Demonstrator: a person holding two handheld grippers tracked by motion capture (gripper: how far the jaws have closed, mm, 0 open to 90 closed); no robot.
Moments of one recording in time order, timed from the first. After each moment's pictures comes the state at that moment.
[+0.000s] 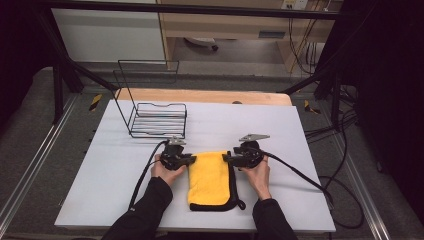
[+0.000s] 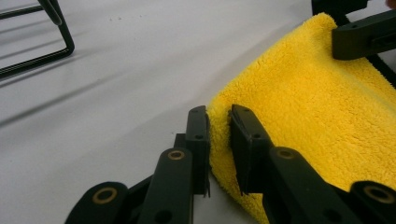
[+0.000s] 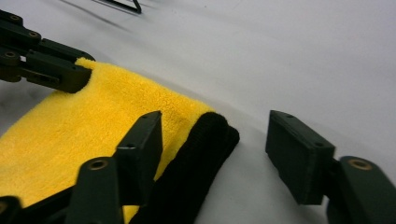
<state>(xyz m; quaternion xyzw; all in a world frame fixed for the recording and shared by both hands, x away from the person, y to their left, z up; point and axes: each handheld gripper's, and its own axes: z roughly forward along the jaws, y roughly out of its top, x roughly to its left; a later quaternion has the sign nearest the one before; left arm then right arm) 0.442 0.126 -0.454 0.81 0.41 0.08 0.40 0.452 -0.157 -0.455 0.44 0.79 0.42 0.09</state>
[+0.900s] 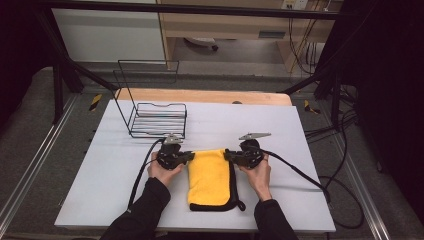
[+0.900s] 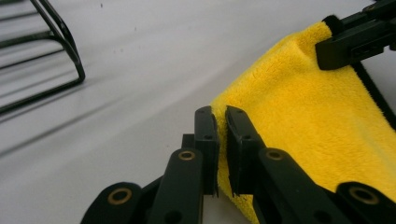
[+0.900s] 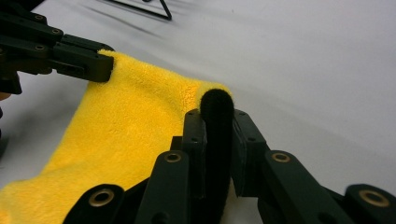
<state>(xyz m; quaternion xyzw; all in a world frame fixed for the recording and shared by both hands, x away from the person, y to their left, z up) 0.432 0.134 -0.429 0.80 0.39 0.09 0.44 0.440 -0.154 -0.430 0.44 0.78 0.44 0.05</state>
